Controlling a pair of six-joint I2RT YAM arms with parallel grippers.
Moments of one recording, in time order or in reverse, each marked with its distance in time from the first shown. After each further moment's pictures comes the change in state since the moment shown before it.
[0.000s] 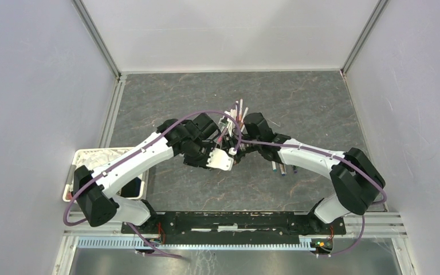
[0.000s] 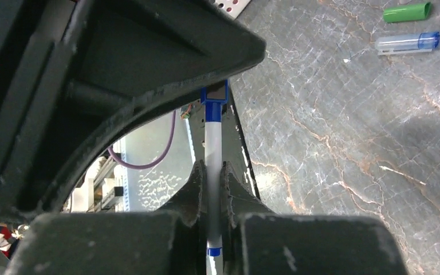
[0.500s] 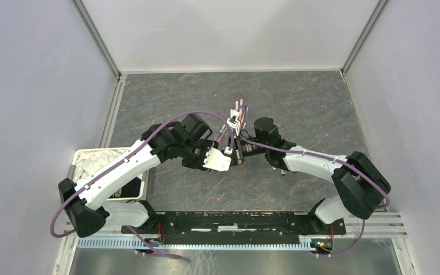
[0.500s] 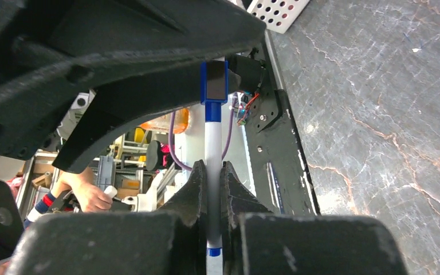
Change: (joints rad) left arm -0.005 -0.138 -0.026 0.074 0.060 -0.010; right arm -0.027 -0.058 -0.172 0.365 -0.106 0.369
